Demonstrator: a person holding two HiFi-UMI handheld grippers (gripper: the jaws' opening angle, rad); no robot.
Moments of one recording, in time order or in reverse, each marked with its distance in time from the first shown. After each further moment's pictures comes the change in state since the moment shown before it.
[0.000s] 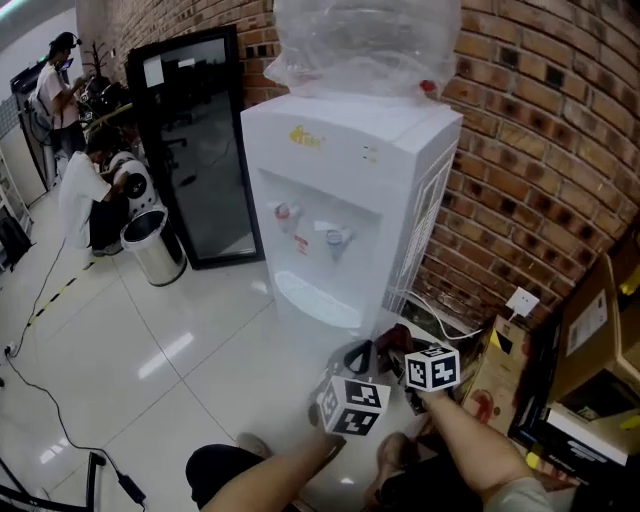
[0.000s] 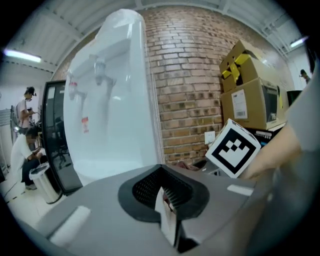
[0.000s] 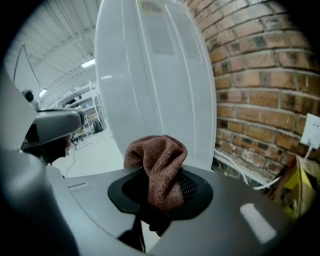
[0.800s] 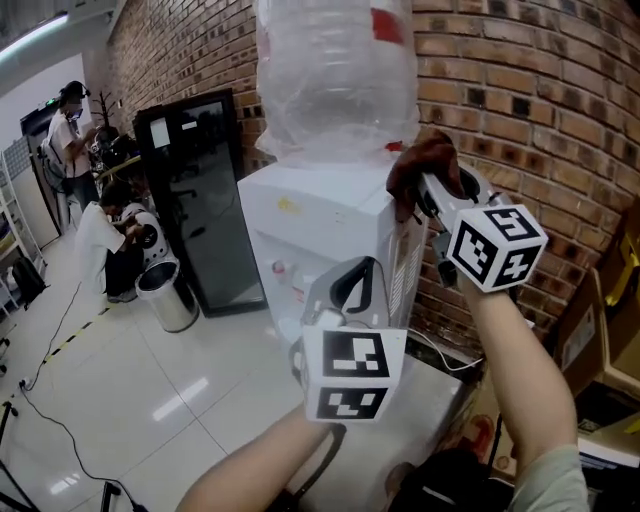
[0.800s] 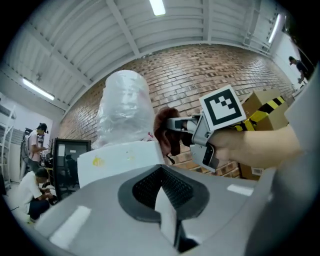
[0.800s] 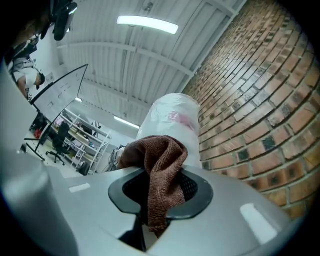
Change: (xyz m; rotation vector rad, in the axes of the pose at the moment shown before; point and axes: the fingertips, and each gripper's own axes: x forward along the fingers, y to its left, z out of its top) left arm -0.104 0.049 0.293 0.072 -0.430 0.148; right arm -0.271 0.088 0.450 -0.399 -0.984 -0.024
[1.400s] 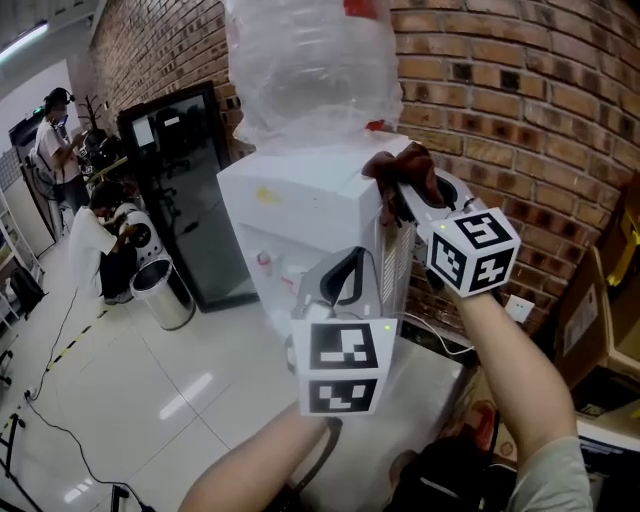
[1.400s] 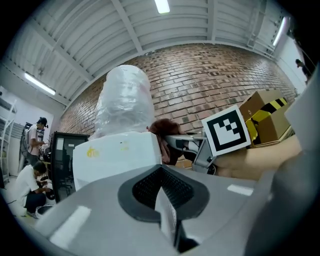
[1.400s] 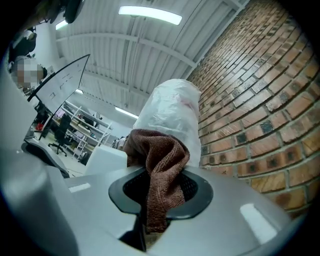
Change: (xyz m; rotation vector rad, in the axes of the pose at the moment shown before) left arm 0.010 -0.008 -0.015 -0.033 0.021 -0.001; right arm -0.007 0.001 -0.064 -0.030 0.099 0.006
